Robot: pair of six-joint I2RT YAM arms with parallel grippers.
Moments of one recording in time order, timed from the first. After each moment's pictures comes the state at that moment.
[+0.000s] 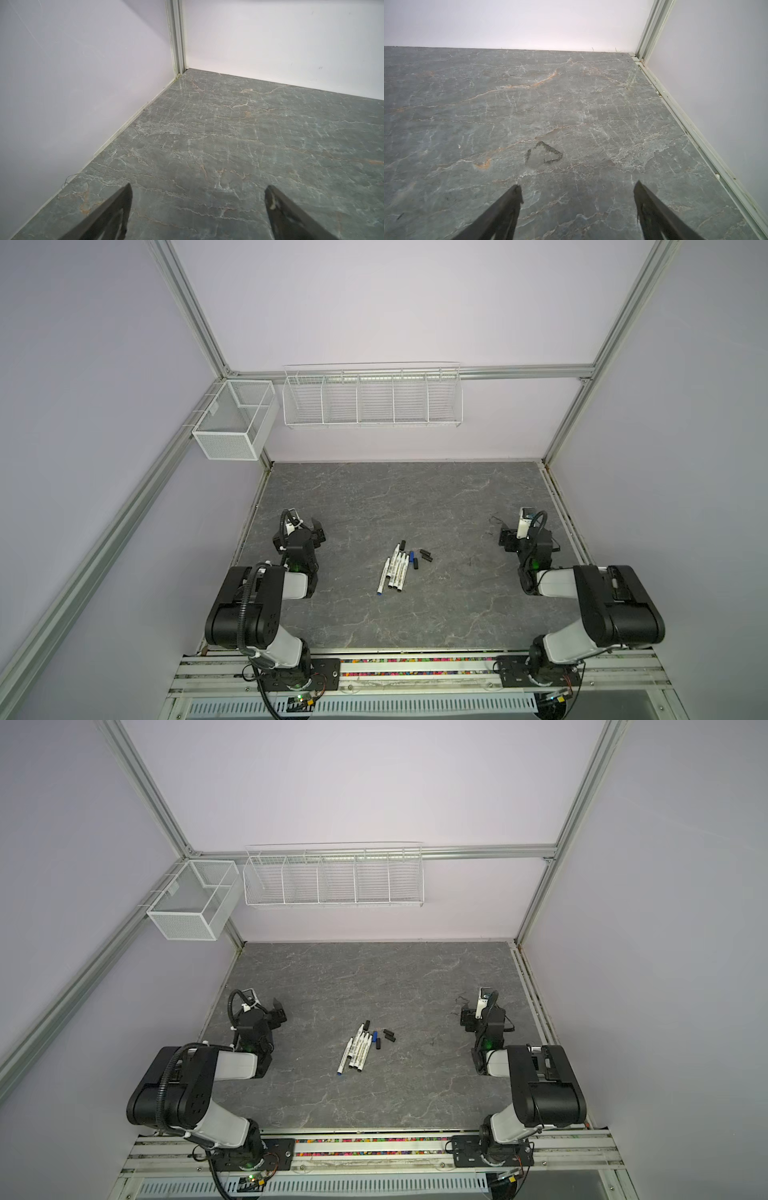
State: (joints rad) left arm -0.09 1.56 0.37 0.92 -0.42 -0.09; right arm 0.01 1.54 0.37 0.80 0.13 -0.01
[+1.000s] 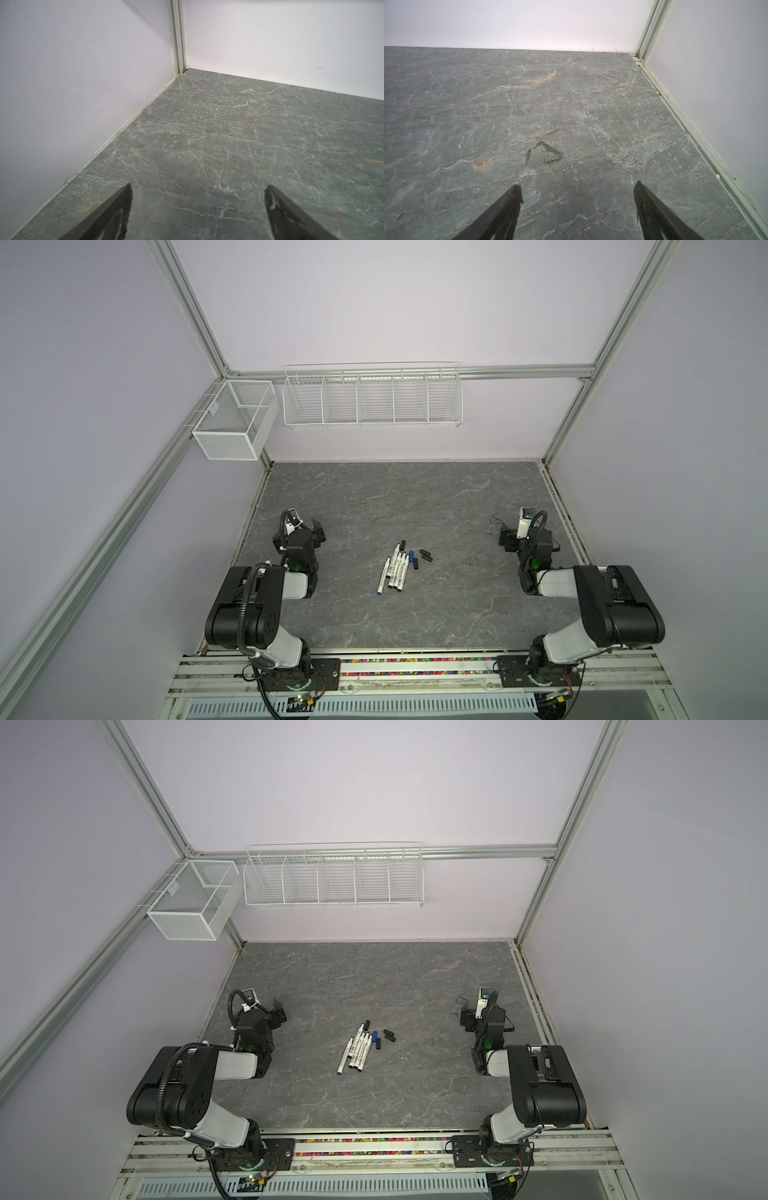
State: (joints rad) left arm -0.09 1.56 0.37 0.92 -0.42 -0.09; right arm 0.01 1.54 0.37 0.80 0.13 -0.01
